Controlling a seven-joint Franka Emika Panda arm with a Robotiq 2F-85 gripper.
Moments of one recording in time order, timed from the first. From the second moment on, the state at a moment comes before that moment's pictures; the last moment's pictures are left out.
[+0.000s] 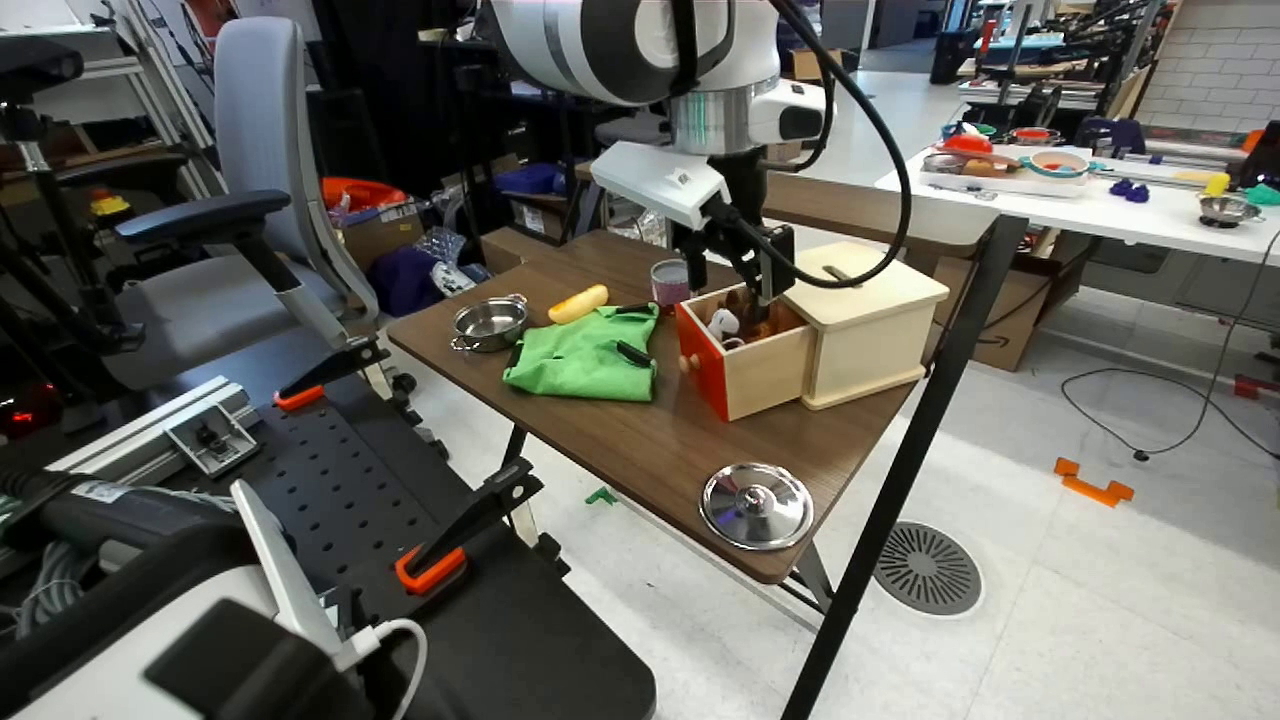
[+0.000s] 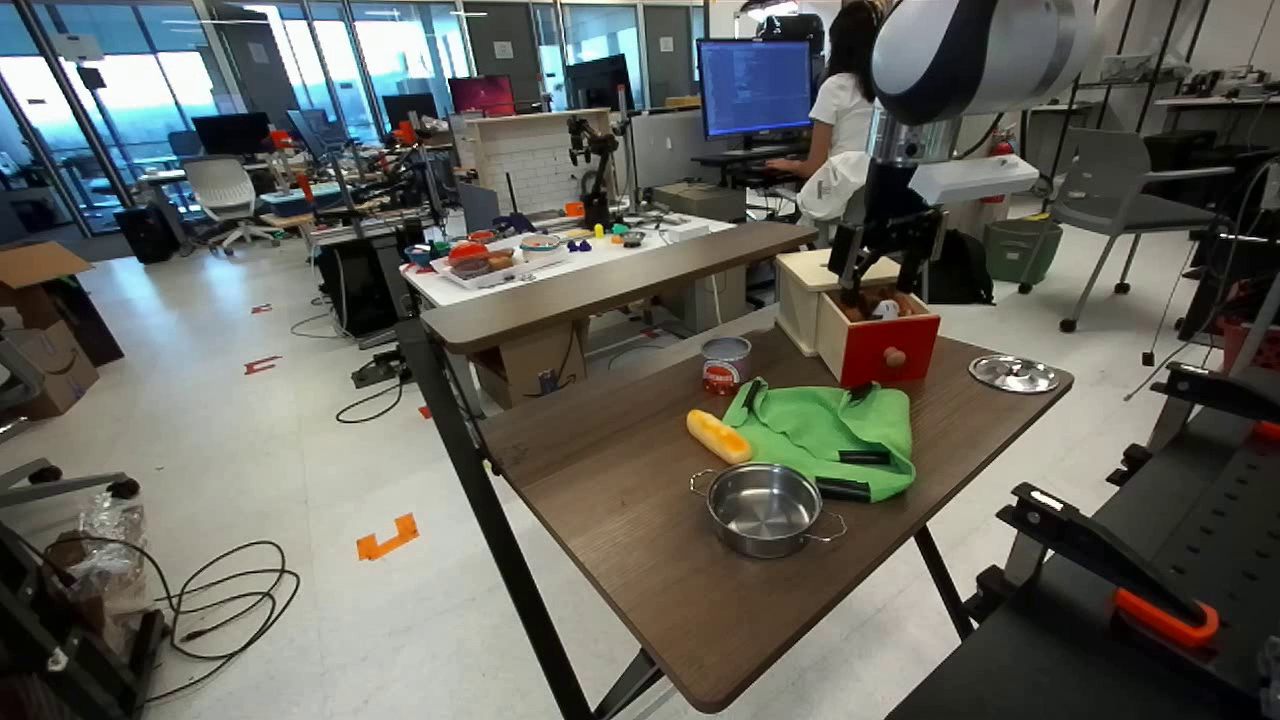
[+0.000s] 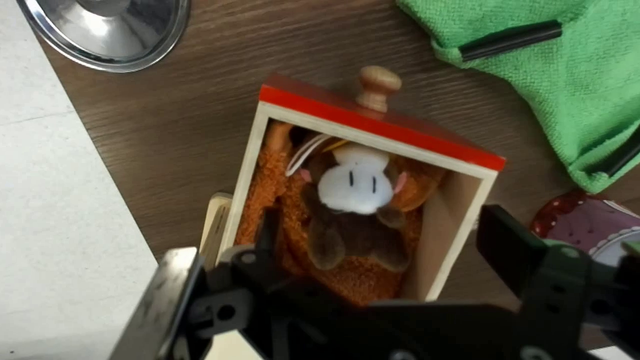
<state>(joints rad) -0.10 0.67 -0.02 -1.91 0.03 2.69 -0.03</state>
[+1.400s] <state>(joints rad) -0.11 0.58 -0.02 -1.95 0.03 2.66 -0.04</state>
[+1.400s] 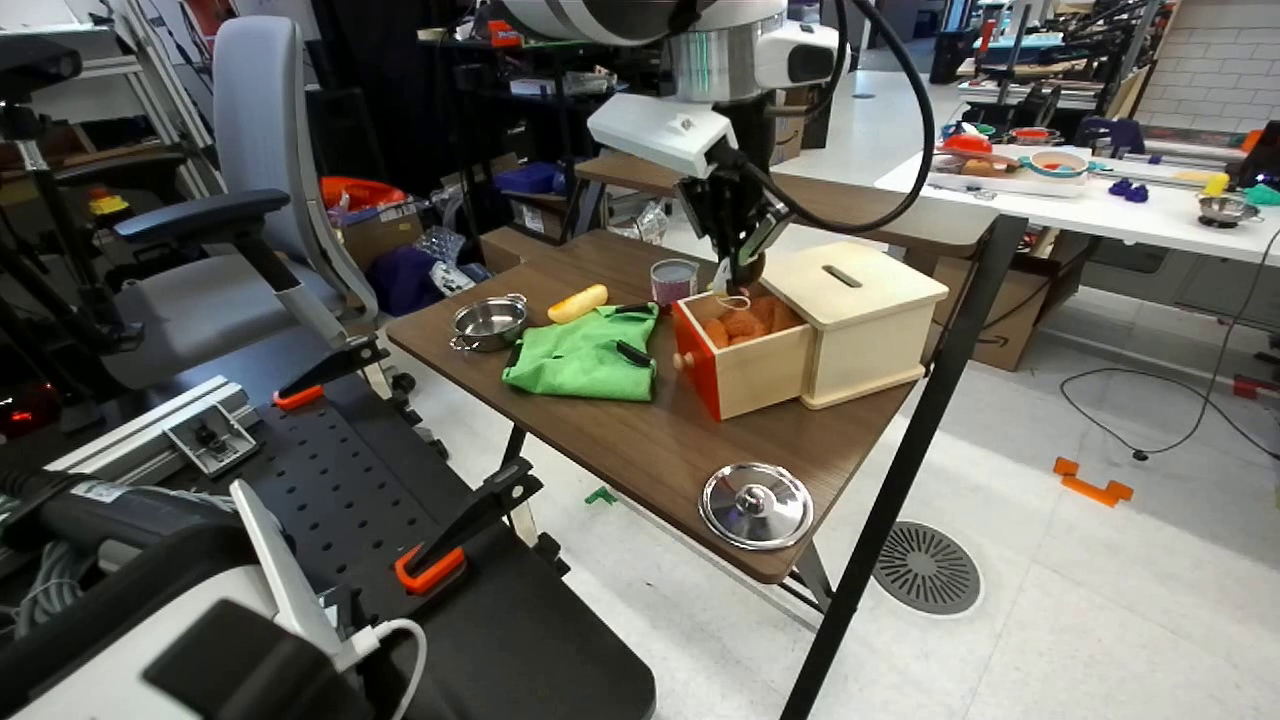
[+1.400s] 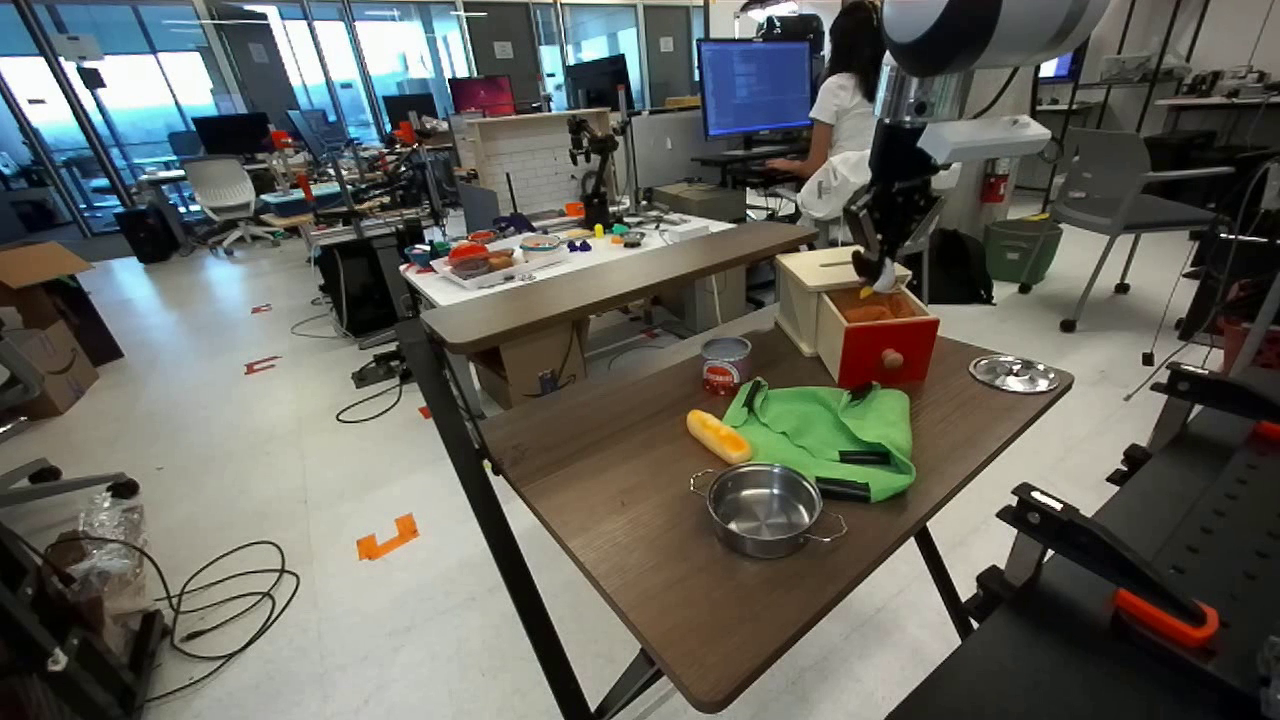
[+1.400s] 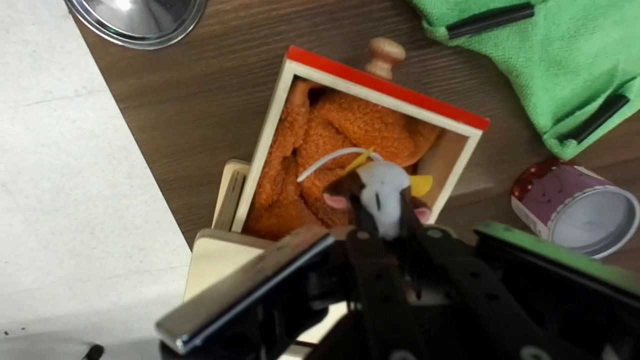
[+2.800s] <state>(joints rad) -0.16 0.49 -0.04 -2.34 0.06 2.65 -0.19</state>
